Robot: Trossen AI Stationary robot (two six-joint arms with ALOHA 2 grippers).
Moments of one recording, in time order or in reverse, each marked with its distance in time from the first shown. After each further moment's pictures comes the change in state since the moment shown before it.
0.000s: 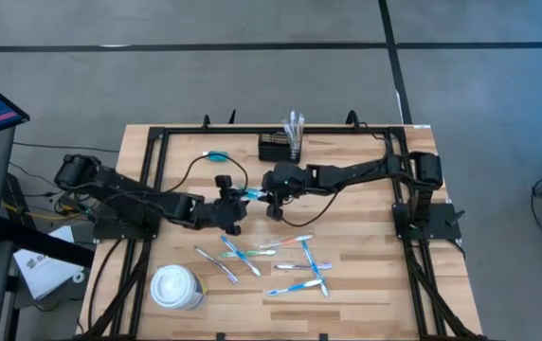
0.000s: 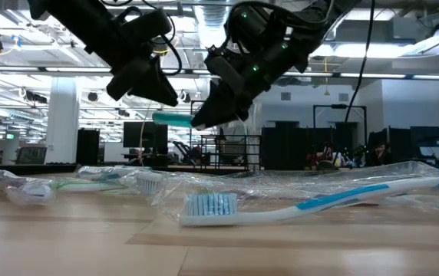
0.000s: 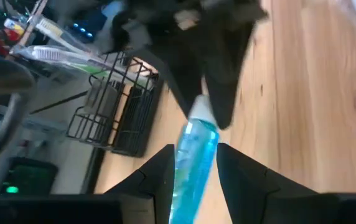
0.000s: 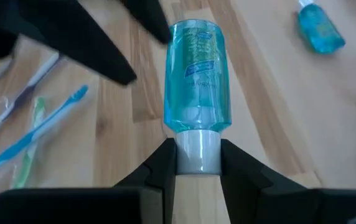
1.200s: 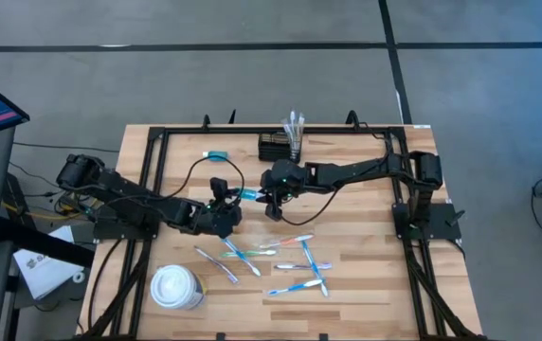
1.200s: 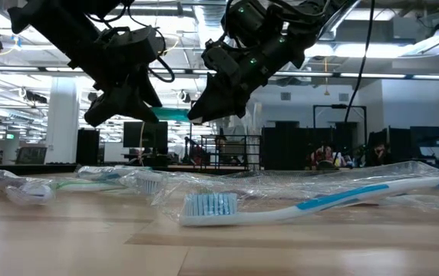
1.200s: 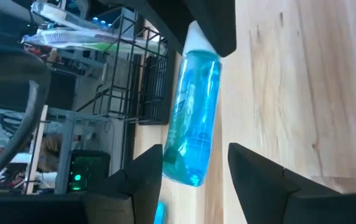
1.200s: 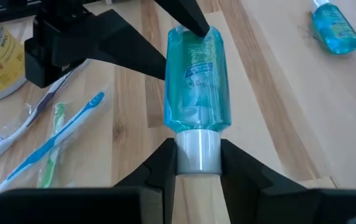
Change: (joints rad) left arm -0.039 0.025 -0.057 -0.070 -0.161 0.080; right arm -0.001 0.000 0.041 -0.045 -0.053 0.026
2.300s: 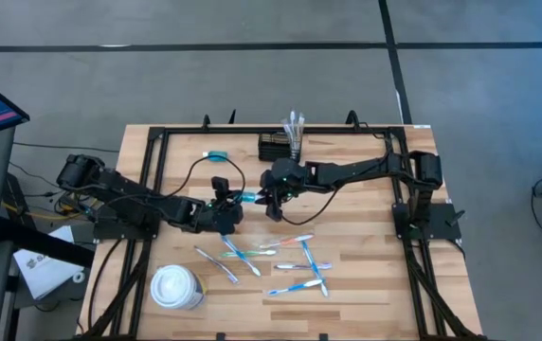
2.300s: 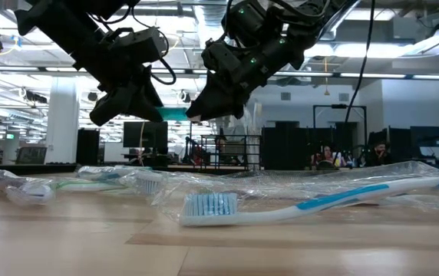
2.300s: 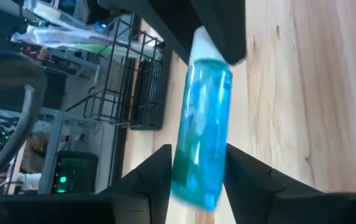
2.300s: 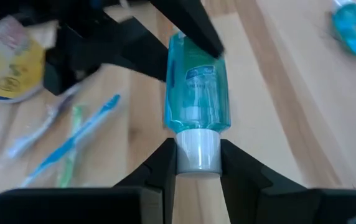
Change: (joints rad) left arm 0.027 0.003 -0.002 0.048 0.052 -0.006; right arm -0.001 0.000 -0.001 0.022 -0.072 0.011
